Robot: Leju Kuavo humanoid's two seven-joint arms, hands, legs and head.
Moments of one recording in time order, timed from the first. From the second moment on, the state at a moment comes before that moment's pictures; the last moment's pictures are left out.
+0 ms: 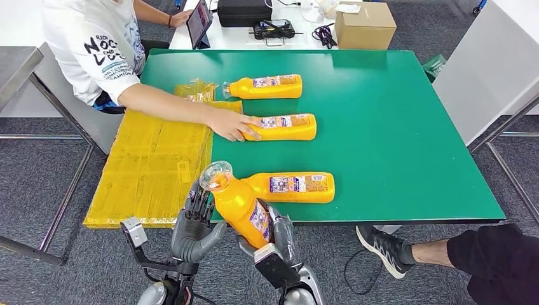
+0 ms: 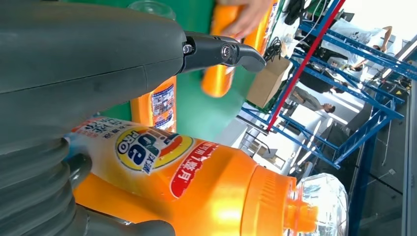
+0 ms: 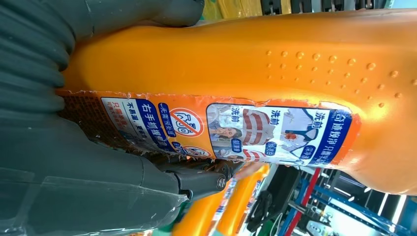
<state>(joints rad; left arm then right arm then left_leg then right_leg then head) 0.06 -0.26 -0.38 -1.38 0.27 -0.32 -0.50 -0.01 0.24 0.50 -1.13 0.44 -0.36 -0.65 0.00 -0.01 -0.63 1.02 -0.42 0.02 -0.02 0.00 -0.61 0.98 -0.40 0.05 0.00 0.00</state>
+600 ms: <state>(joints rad) 0.06 -0.25 -0.38 -1.38 0.27 -0.32 -0.50 -0.01 0.24 0.50 -1.12 0.44 -0.35 -0.65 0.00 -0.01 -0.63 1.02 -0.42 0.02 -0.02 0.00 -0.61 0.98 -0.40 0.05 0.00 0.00</state>
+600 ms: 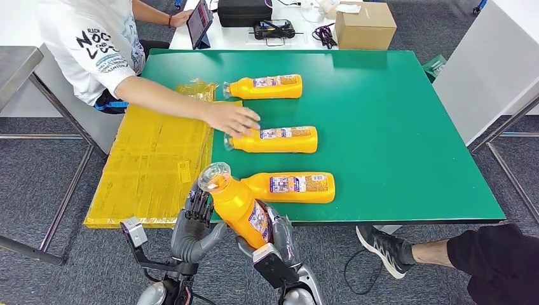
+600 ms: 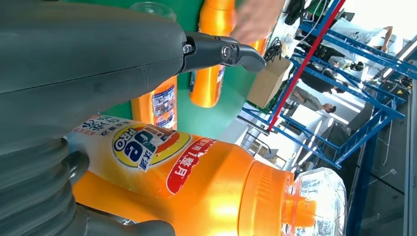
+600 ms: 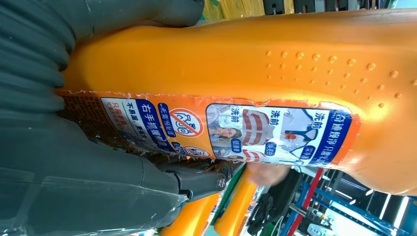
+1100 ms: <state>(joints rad) 0.06 -0.25 -0.38 -1.38 0.26 -0.34 -0.50 -0.01 0.24 0.50 -1.12 0.44 -0.34 -0.64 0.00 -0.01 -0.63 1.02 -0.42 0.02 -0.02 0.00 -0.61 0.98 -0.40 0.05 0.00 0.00</state>
